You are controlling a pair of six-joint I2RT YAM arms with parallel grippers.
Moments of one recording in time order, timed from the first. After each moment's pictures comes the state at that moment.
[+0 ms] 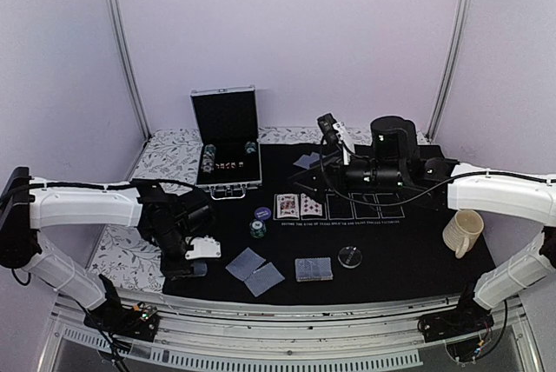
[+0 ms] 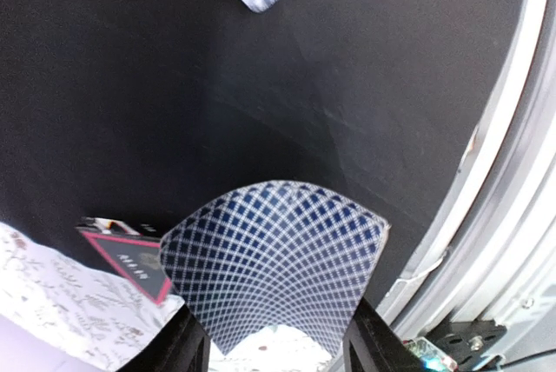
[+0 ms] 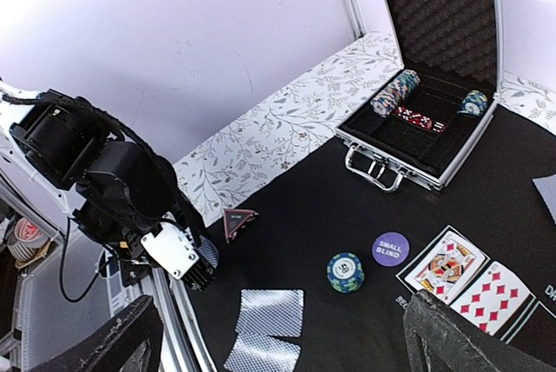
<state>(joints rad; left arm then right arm) -0.88 1.42 0.82 -0.97 -0.09 0.50 0.87 1.38 1.01 0.05 -0.30 0.30</state>
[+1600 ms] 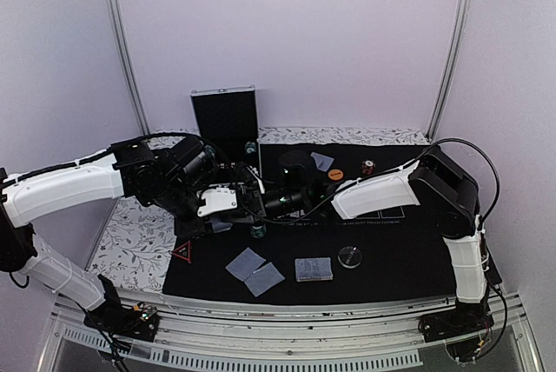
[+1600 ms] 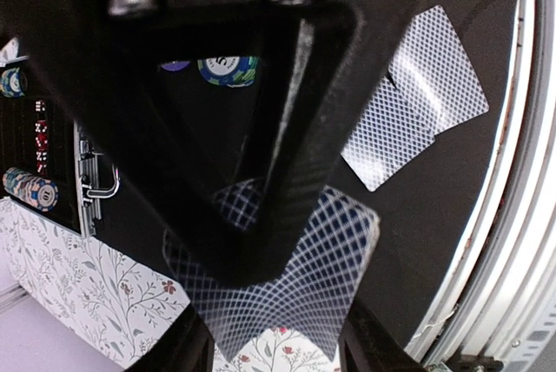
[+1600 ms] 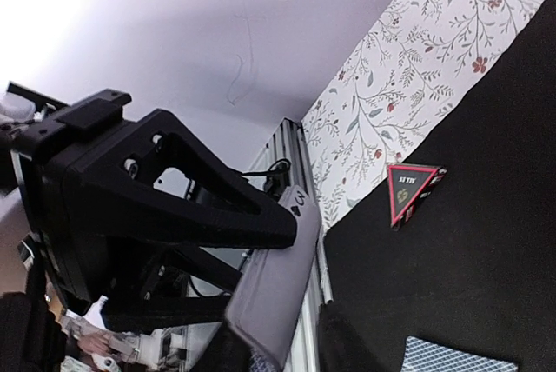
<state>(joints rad) -0.89 1.37 1.15 -0.97 -0.09 0.53 0.97 2.17 1.40 0.51 -0.81 0.87</state>
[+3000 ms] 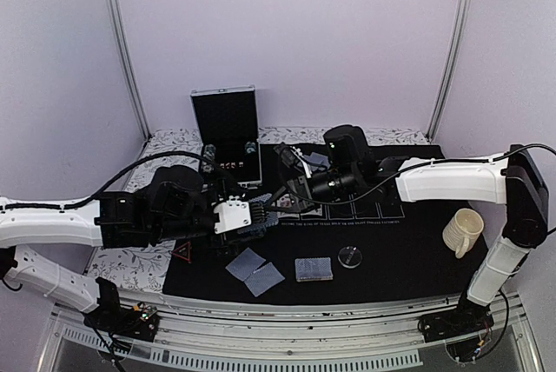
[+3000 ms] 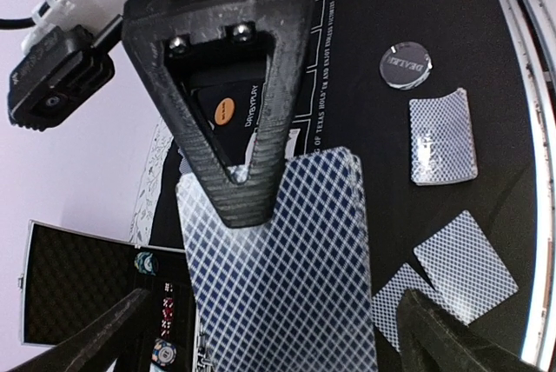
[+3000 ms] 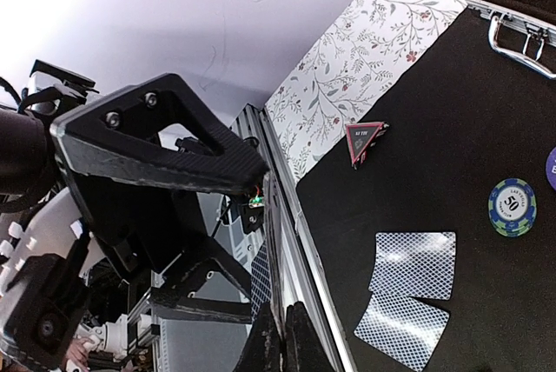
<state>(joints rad) -1.12 1.15 0.80 -0.18 -0.21 0.66 0.89 1.70 1.17 0.07 -0.73 0.60</state>
